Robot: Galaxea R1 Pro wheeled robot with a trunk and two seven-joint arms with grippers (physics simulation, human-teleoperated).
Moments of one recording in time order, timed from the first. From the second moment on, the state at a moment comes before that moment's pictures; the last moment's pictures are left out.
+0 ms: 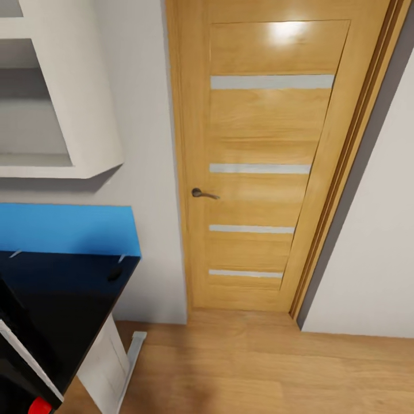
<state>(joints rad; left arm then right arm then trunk) 0.00 0.06 0.25 -0.02 0.26 -0.70 -0.01 -0.02 0.05 0.15 -0.10 0.12 -0.77 -0.13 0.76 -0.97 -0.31</state>
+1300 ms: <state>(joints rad) 0.00 0.06 0.25 -0.02 0.26 -0.70 -0.01 -0.02 0.05 0.15 -0.10 0.12 -0.77 -0.13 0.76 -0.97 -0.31</state>
